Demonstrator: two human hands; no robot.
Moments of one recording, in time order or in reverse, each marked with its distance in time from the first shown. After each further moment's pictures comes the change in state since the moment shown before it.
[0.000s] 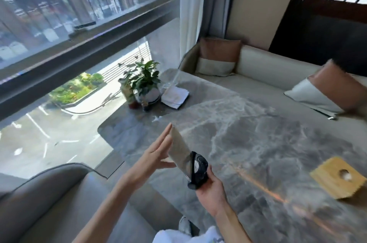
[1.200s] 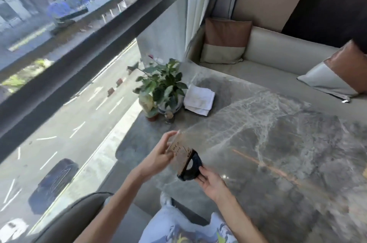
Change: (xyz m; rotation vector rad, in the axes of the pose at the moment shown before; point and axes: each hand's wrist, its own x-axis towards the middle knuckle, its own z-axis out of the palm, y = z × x) left_hand 0.147 -0.035 -0.304 0.235 -0.110 -0.206; right_hand 0.239 0.110 0.161 -0.179 0.306 0.014
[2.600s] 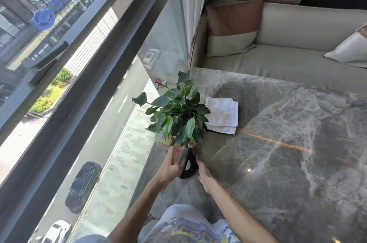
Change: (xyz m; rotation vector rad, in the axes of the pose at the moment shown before) left_hand 0.159 -0.012 -0.115 0.021 -0.013 -0.243; right_hand 0.257 0.025 0.092 -0.416 0.104 -0.002
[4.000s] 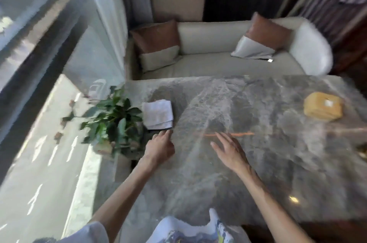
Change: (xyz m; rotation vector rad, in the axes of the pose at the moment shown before) left_hand -0.016 0.065 0.164 1.127 0.033 0.502; right_hand -0.284 -0.058 -0.235 -0.903 0.702 -0.569
